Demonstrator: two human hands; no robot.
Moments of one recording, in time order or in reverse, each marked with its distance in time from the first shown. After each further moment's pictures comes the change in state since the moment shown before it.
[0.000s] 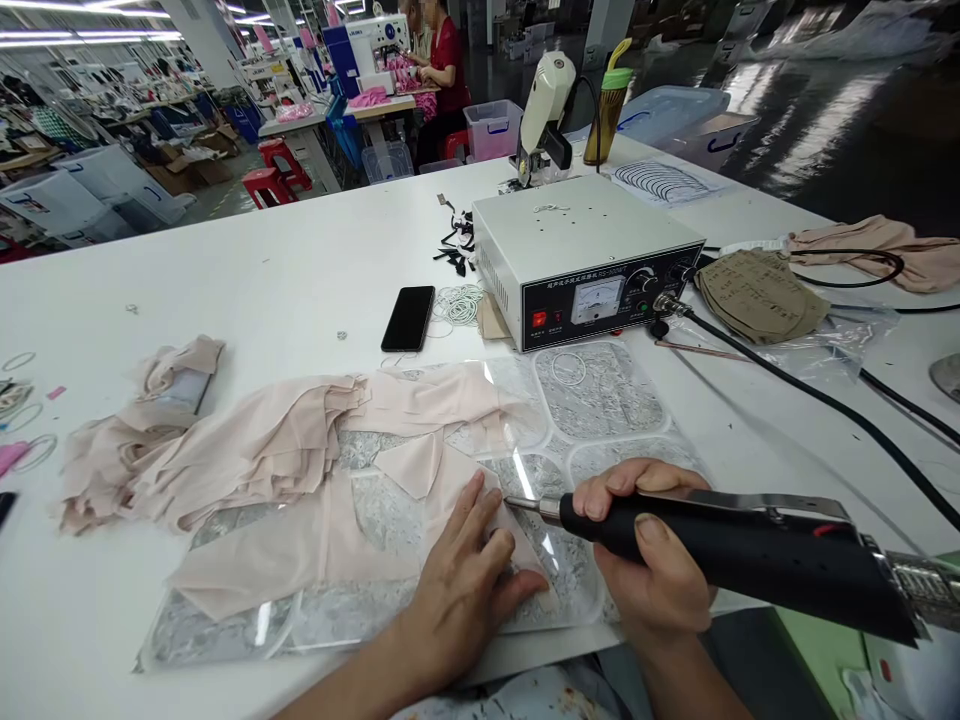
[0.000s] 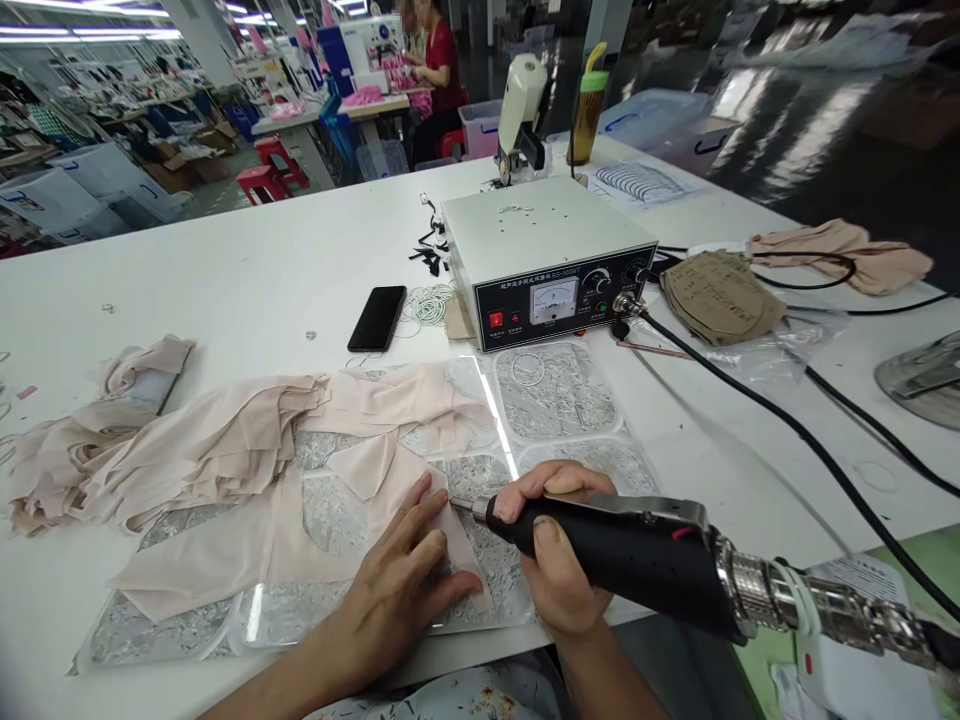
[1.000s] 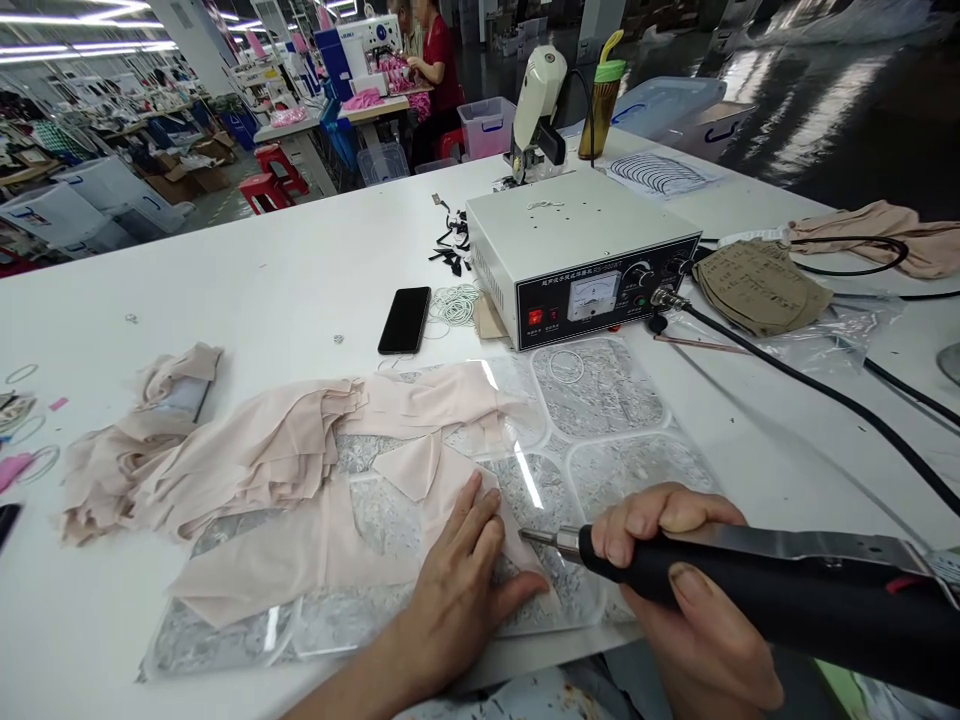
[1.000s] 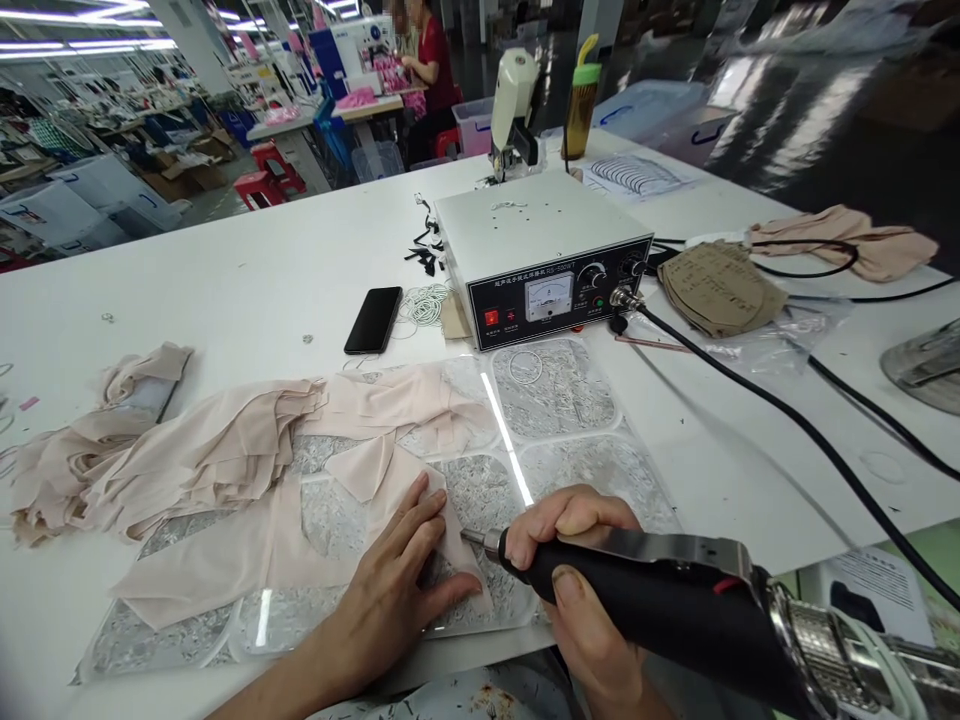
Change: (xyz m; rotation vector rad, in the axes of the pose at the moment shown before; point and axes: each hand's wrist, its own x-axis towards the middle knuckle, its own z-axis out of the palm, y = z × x) left_hand 0.002 -0.001 0.000 -0.034 0.022 -0.014; right_hand -0.010 -0.024 -0.013 -0.049 -0.094 0.089
